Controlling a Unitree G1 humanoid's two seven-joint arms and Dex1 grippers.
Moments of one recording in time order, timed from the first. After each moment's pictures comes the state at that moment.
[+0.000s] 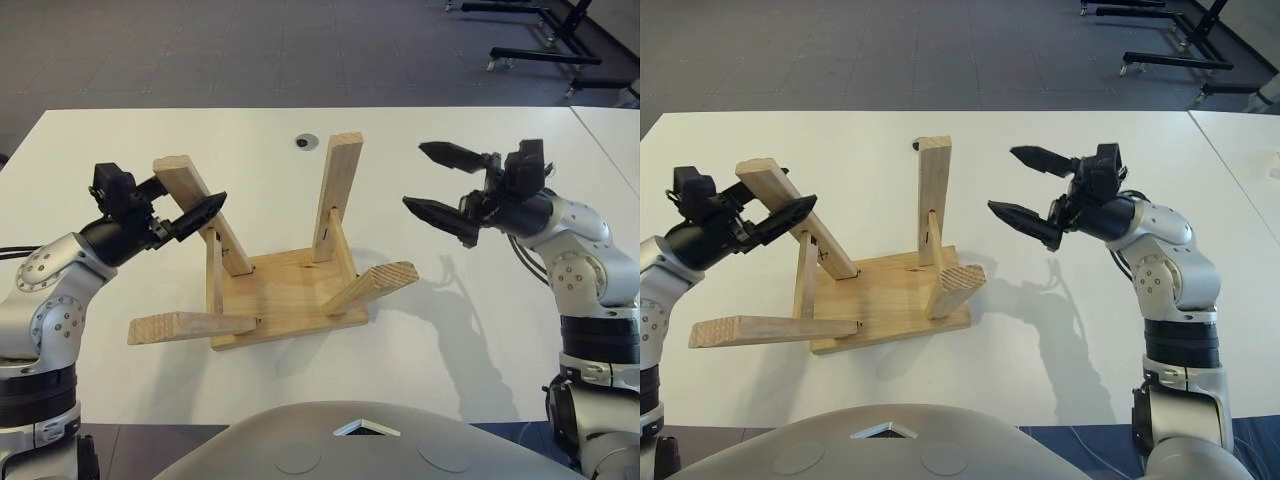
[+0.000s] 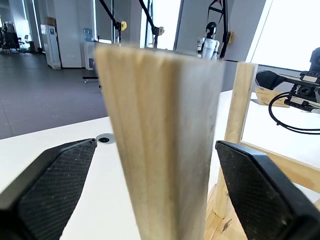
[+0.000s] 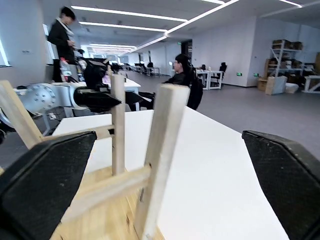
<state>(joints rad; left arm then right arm) 0.04 0.64 0.34 -0.37 -0.81 0.51 -0.77 -0.26 -0.59 -0.14 -0.20 0.86 0.45 1.08</state>
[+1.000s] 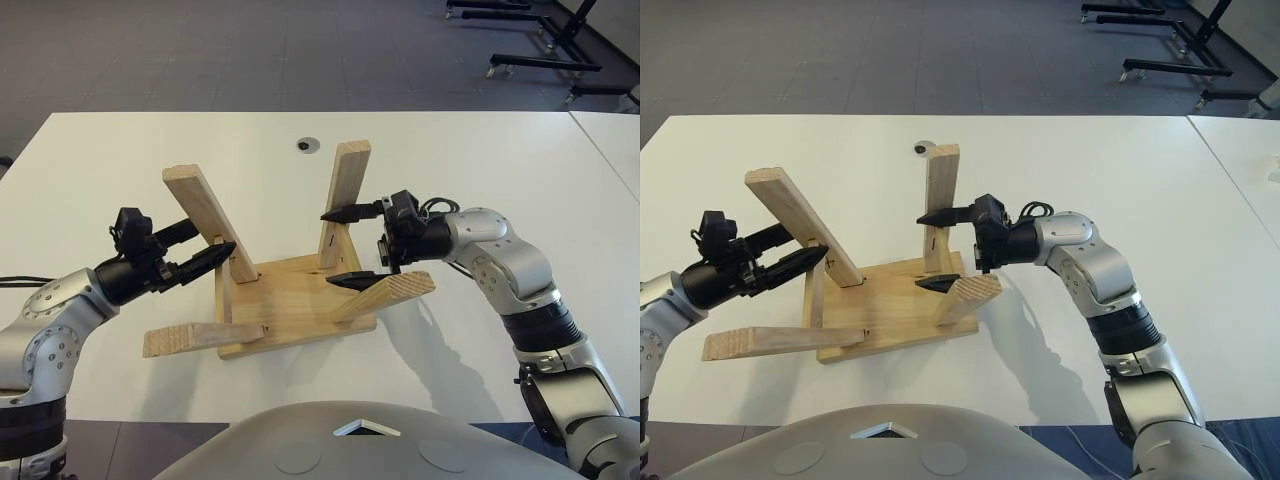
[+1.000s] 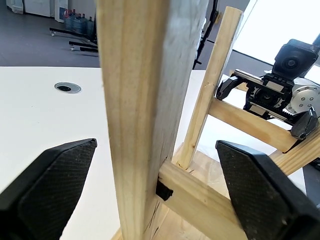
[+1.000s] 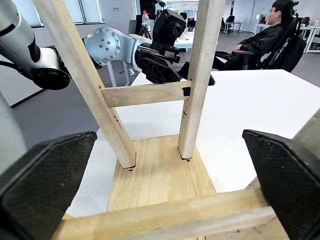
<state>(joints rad) 0.16 0.68 0.26 -0.35 -0.81 0.60 -0.86 -0.31 -0.53 0.27 -0.15 0.57 0.38 1.19</state>
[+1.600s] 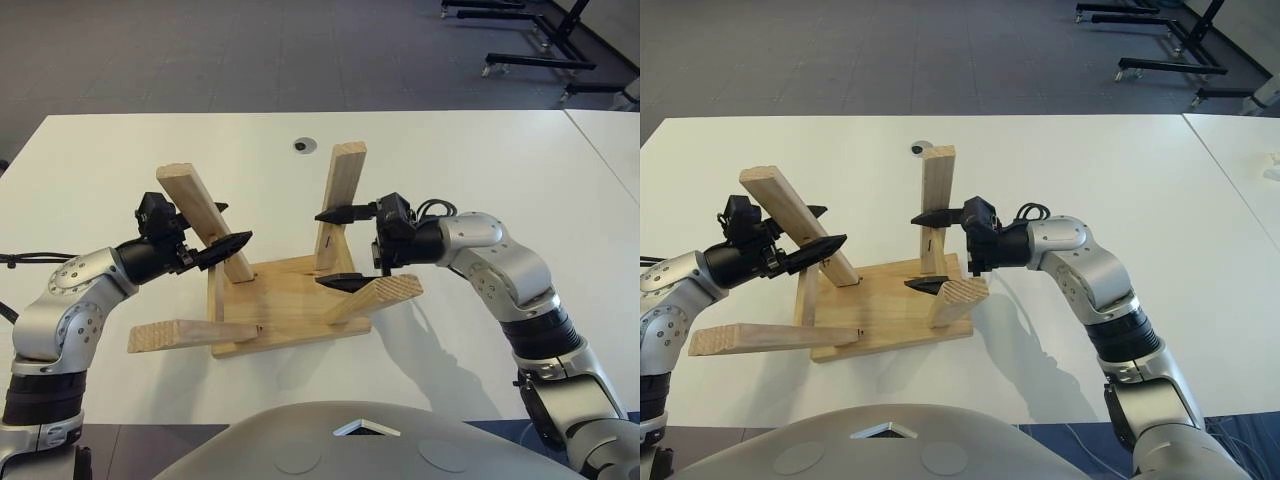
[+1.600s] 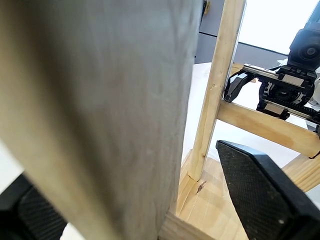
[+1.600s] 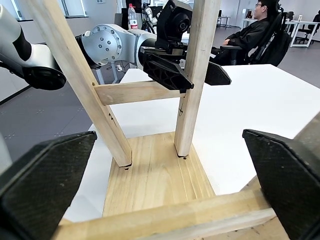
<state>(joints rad) 0.07 0.67 0.17 -0.27 -0.73 0.51 -0.86 -0.29 -0.53 0.28 -0.22 0.57 0.44 1.11</state>
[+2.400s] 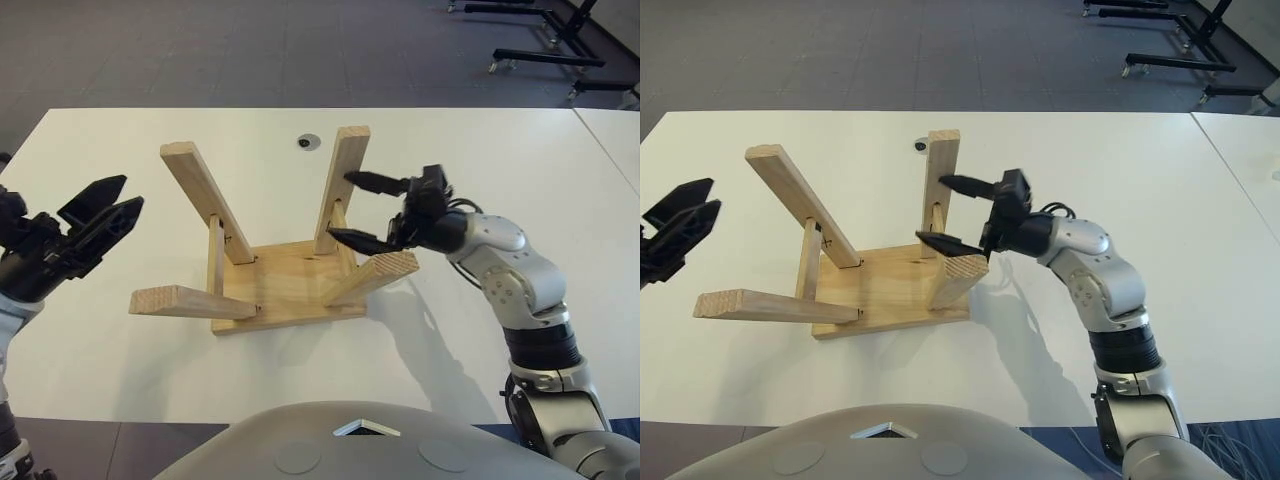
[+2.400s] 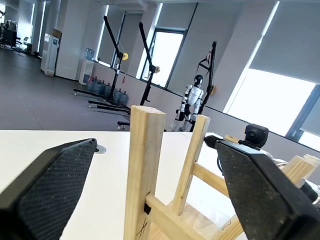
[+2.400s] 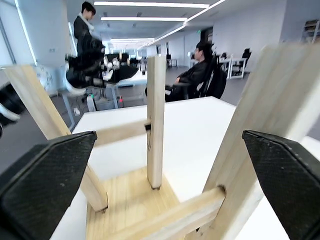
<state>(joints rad) 0.23 0.69 0.68 -0.26 -1.14 0.65 -0.95 -0.21 -0.46 0.04 -0.29 0.70 0.43 0.95</state>
